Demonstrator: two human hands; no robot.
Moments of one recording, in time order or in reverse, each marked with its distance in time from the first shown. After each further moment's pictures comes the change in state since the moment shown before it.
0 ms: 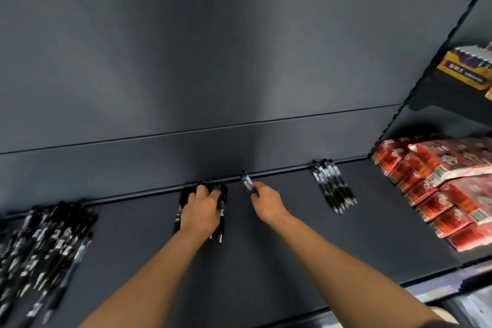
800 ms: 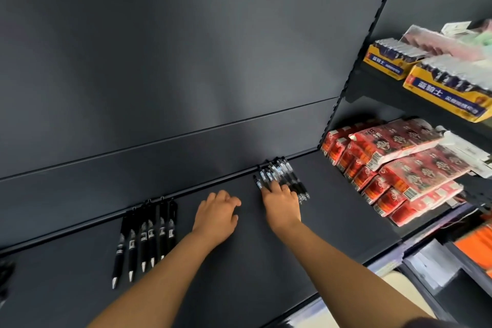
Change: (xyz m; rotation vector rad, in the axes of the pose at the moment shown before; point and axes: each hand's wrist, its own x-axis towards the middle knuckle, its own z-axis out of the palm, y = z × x) left_hand 0.030 0.108 0.029 0.012 -0.050 0.421; right_hand -0.005 0.095 -0.067 -0.756 0.230 0.047
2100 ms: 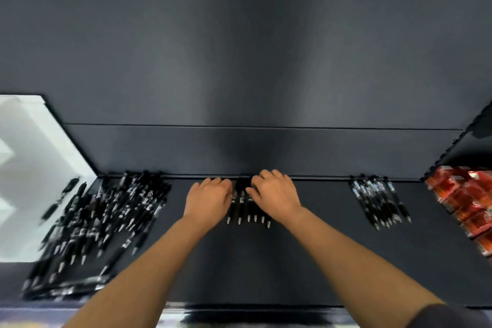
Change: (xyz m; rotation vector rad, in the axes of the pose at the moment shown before) left_hand -0.170 -0.115 -0.077 0.188 0.343 -0.356; right_hand -0.052 -0.181 -0.051 0.114 0.245 -0.675
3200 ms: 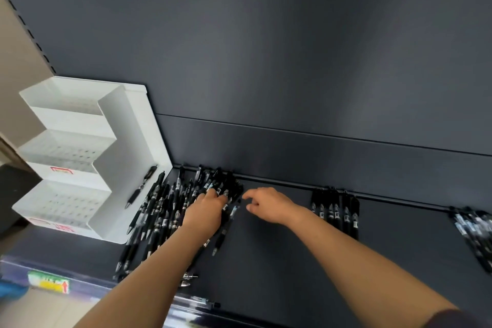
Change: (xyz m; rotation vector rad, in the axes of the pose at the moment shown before) left_hand -0.050 -0.183 0.003 -0.021 -0.345 -0.324; right_hand 0.101 -0.162 0.055 0.347 -0.552 -0.111
